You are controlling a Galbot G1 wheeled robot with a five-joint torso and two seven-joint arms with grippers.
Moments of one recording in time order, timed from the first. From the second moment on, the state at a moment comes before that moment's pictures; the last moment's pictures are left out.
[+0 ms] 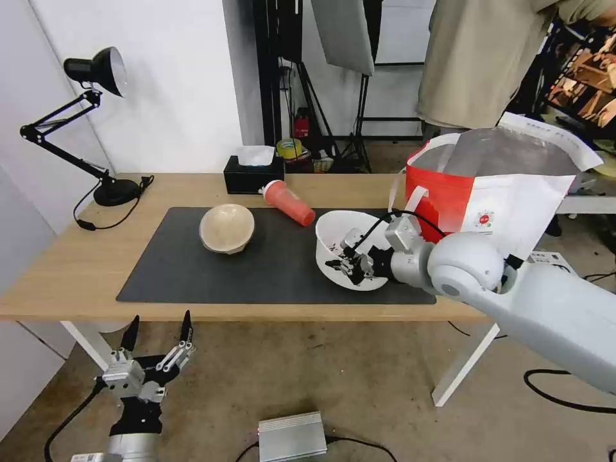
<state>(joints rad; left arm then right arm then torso) 1.84 -1.59 -0.74 -2.18 -0.30 -0.34 0.18 -0.25 0.58 -0.45 2.05 0.94 -0.72 -0.11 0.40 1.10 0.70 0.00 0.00</state>
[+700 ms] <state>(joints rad) 1.84 -1.58 -0.73 -2.18 -0.30 -0.35 0.19 -0.43 0.40 -0.15 2.27 0.94 -0.72 -0.16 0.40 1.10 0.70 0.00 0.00</state>
